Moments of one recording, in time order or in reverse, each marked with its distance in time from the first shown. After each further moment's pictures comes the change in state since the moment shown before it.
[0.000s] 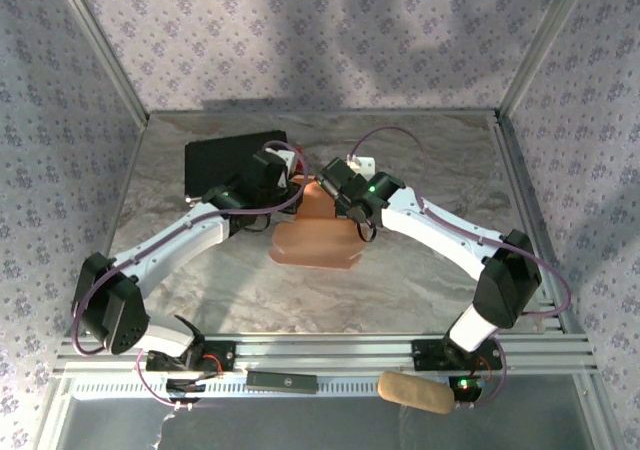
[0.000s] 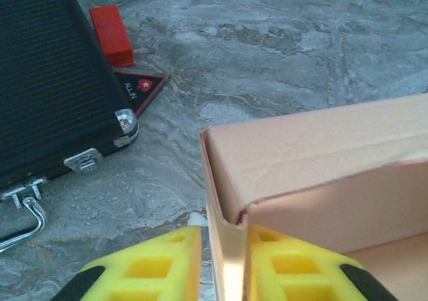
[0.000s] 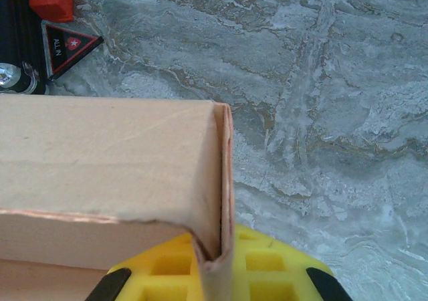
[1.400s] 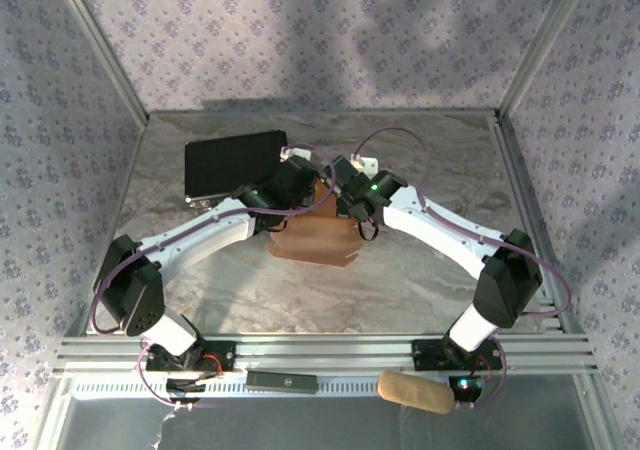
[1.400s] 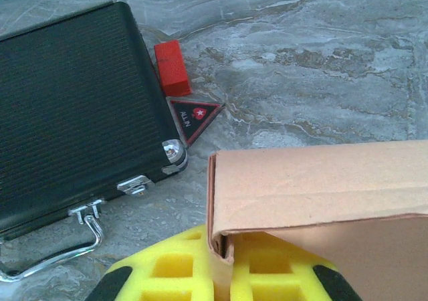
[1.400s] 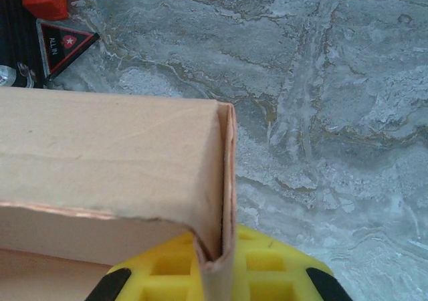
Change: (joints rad) left arm -0.138 0.128 0.106 -0.036 -0.376 -0.015; right arm -0.021 -0.002 -0.006 -0.001 -0.041 0.027
